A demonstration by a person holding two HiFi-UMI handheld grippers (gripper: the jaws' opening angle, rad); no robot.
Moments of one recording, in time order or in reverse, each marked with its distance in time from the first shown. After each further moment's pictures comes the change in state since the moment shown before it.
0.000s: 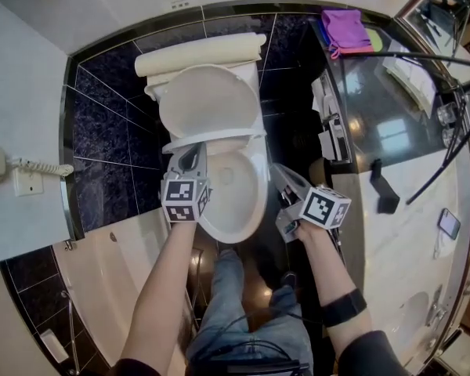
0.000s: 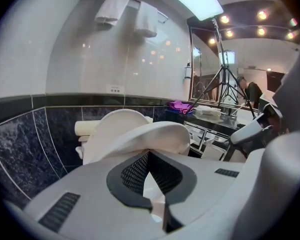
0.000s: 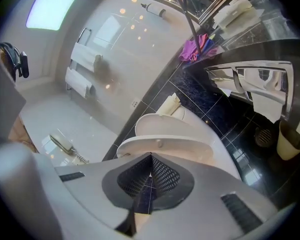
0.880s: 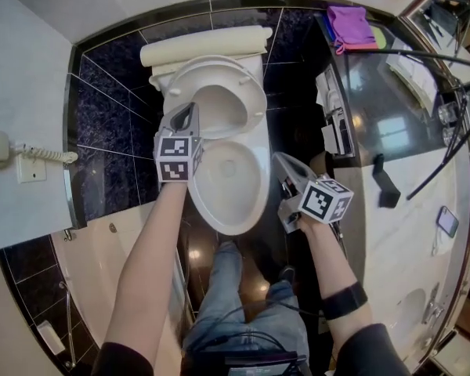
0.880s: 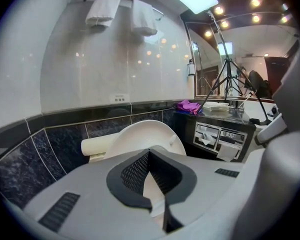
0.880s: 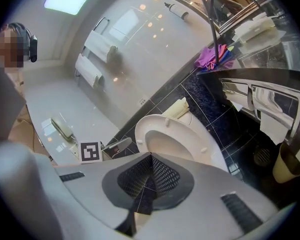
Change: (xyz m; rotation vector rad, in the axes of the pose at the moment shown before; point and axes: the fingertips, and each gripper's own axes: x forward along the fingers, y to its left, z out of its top) left arm 0.028 0.053 0.051 0.122 0.007 0.063; right arm 0.004 0.022 0.009 -0.153 0.004 -0.005
